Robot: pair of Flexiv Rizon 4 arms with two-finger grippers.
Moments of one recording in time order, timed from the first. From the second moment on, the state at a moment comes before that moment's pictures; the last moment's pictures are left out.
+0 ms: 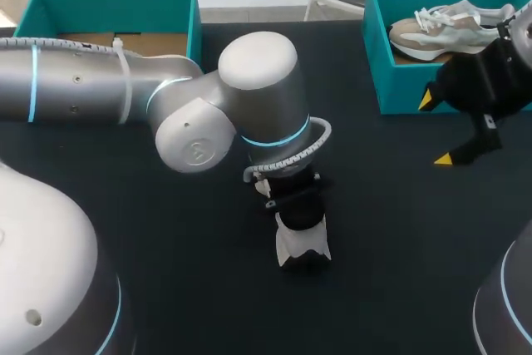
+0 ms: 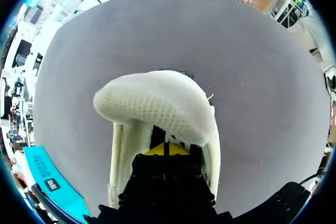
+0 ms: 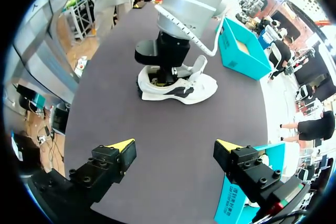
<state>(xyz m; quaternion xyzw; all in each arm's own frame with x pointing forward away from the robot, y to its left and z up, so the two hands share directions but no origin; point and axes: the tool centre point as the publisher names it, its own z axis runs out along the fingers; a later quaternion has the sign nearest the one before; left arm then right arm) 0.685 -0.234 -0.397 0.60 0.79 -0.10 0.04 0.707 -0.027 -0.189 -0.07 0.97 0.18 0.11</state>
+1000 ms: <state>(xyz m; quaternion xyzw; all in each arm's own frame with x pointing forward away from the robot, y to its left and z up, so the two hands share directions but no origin) 0.737 -0.219 -0.348 0.60 0.79 0.02 0.14 0.707 -0.027 -0.189 -0.07 0.97 0.18 0.11</state>
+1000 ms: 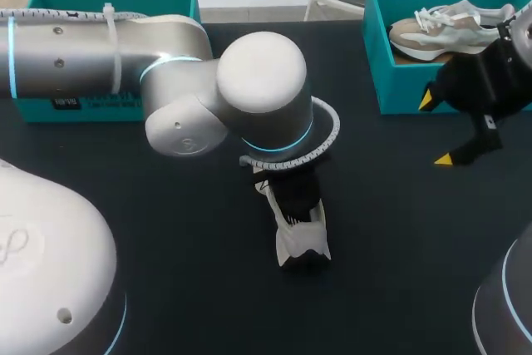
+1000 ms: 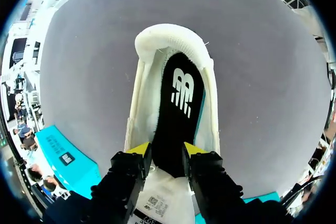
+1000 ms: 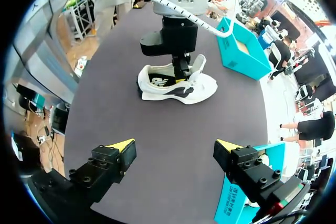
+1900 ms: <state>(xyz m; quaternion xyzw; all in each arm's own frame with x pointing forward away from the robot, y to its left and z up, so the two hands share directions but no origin) 0.750 -0.221 -0.356 0.63 0.77 0.05 0.11 0.706 -0.027 -0.189 -0.07 0.97 0.18 0.11</state>
